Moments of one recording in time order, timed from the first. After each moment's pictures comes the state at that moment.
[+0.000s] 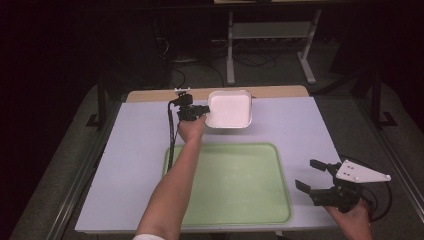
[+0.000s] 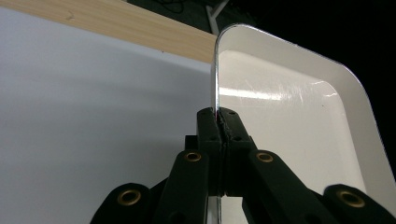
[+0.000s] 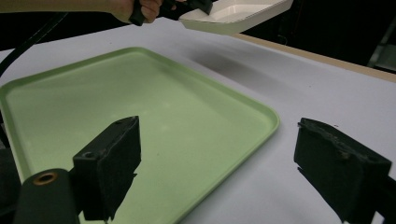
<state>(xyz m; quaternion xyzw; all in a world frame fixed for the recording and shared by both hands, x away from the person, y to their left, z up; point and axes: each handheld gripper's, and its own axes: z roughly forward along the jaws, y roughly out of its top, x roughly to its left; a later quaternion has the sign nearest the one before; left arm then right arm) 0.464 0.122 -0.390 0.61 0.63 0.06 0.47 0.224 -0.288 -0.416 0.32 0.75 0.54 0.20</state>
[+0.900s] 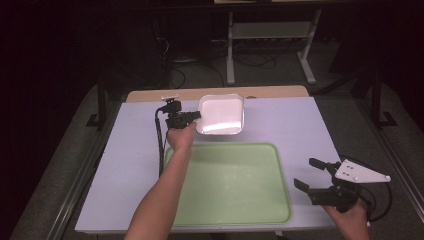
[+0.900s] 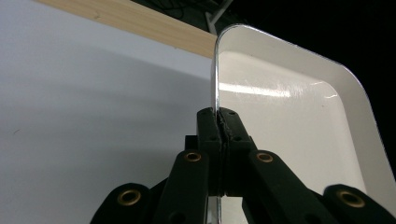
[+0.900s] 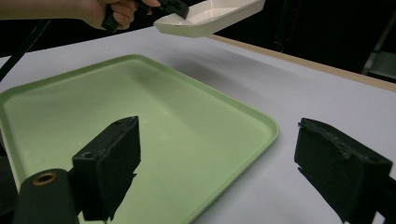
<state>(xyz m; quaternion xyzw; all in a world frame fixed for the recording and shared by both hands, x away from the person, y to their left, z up) 0.428 0.151 -0.385 0.60 0.63 0.06 0.48 0.223 -0.283 -0.413 0.32 0.75 0.54 0.21</state>
